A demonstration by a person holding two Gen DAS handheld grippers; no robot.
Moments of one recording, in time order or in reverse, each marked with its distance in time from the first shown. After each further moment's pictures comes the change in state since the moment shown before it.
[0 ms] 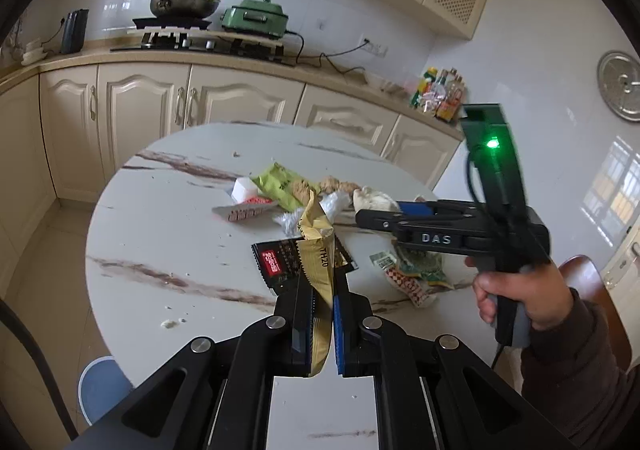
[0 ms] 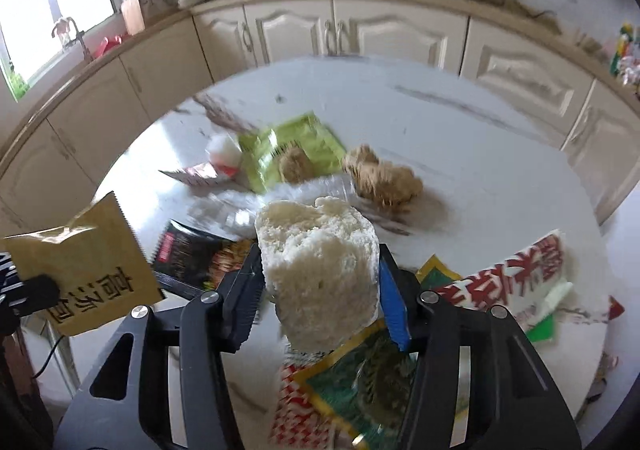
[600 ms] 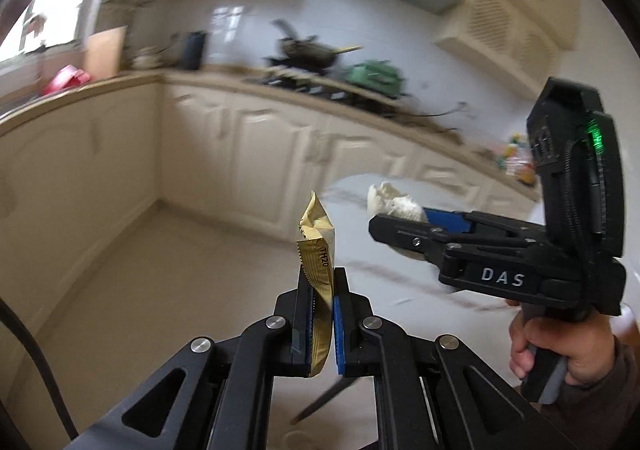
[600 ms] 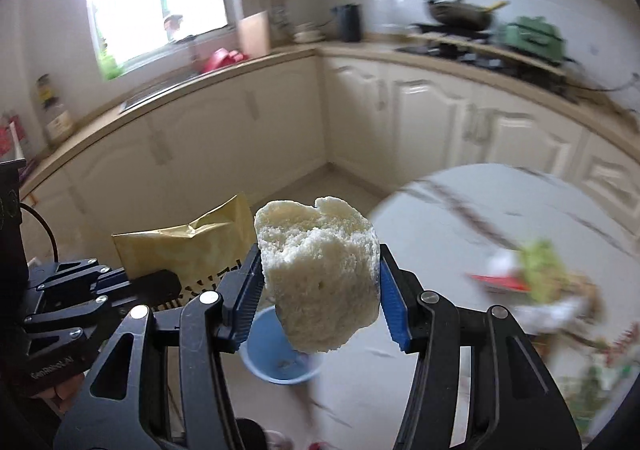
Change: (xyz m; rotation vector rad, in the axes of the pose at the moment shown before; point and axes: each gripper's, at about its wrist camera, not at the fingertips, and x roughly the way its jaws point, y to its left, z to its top) left arm -0.166 0.149 -0.039 -0.164 -0.159 0.321; right arm -0.014 0.271 0.035 -0.225 -0.155 0.252
